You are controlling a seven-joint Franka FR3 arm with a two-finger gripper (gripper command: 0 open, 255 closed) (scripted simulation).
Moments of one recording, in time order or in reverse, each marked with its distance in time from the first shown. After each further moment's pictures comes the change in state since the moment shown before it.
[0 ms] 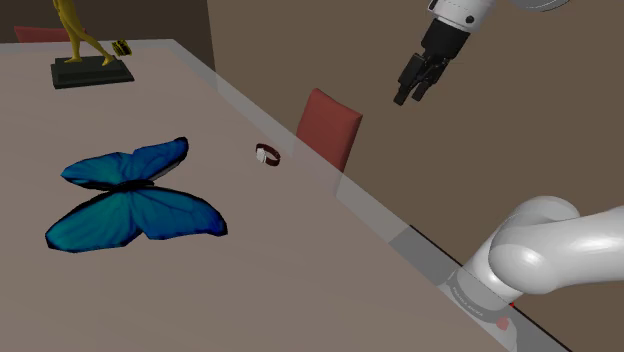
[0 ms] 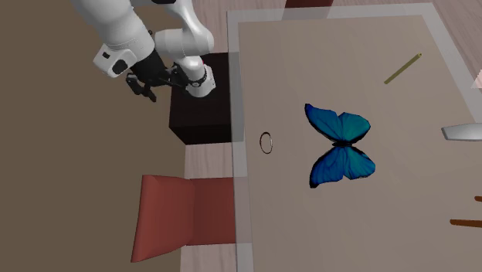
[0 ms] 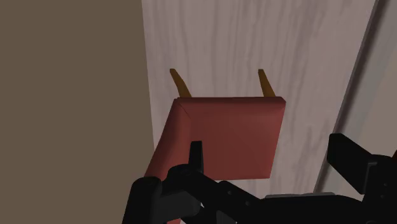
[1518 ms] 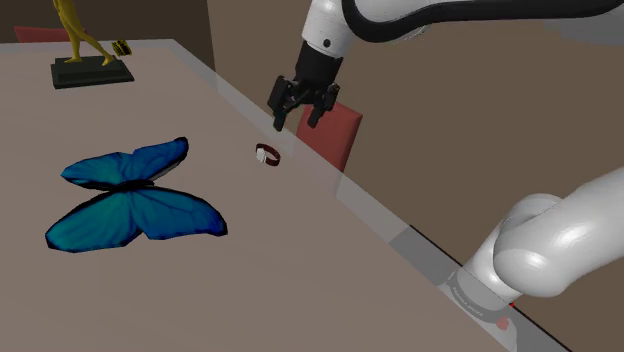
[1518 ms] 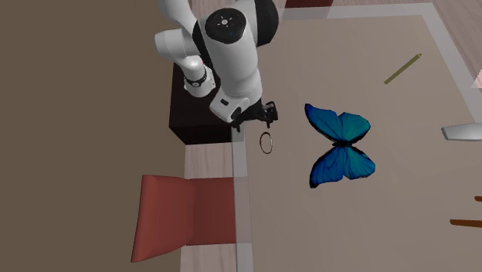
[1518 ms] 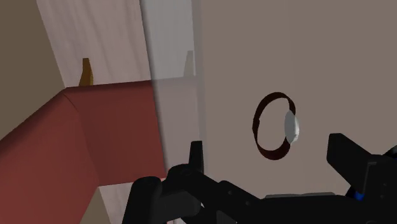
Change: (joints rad) arm 0.094 0.406 0.380 0.175 0.145 0.314 0.464
